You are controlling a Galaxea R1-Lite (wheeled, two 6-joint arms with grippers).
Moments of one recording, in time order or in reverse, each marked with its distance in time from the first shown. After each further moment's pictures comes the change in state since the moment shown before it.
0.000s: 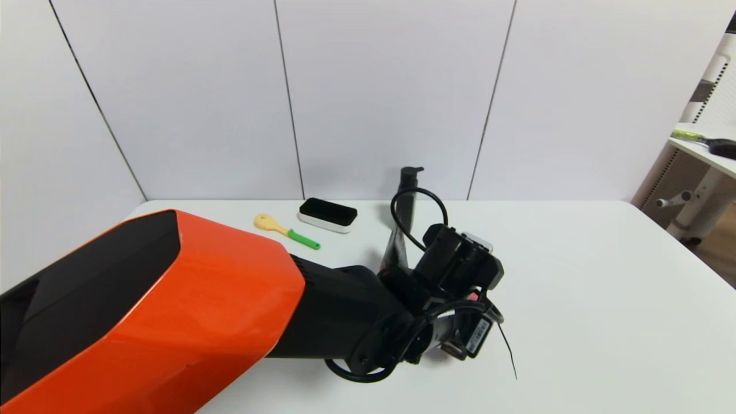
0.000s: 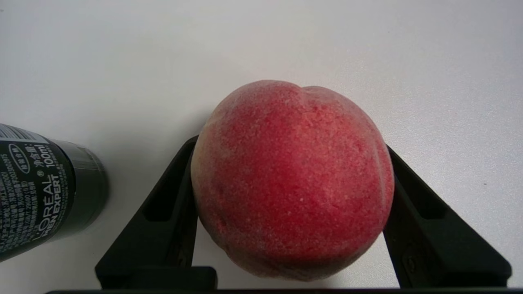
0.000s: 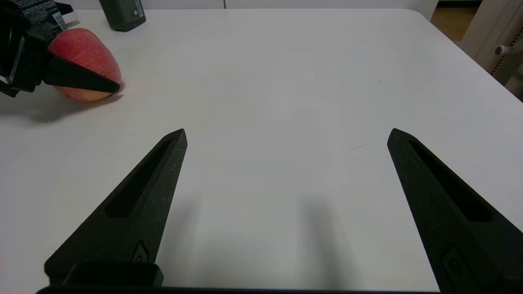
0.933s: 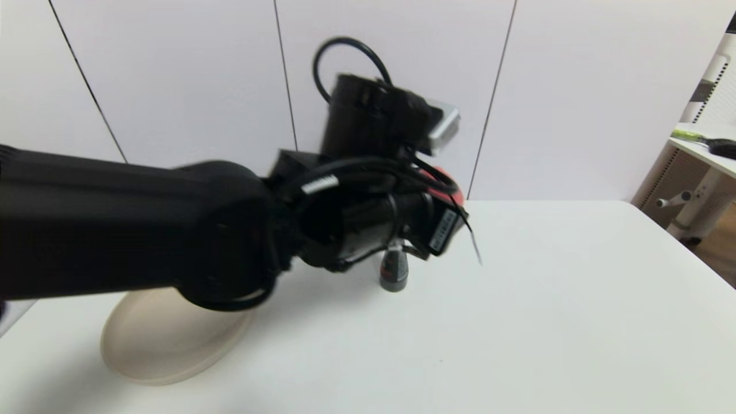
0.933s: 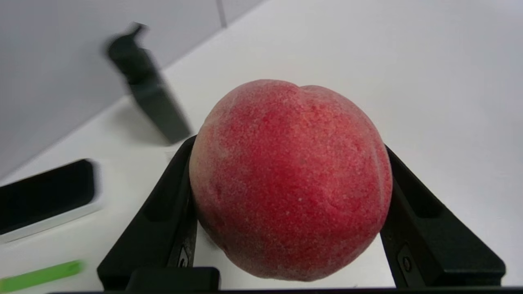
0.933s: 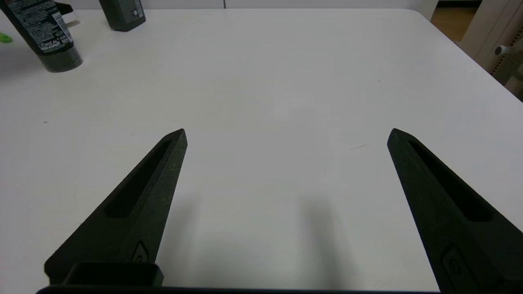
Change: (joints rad) left arm 0.100 -0.358 -0.005 0.024 0.007 0.177; right arm 0.000 0.000 0.000 0.000 0.000 0.000
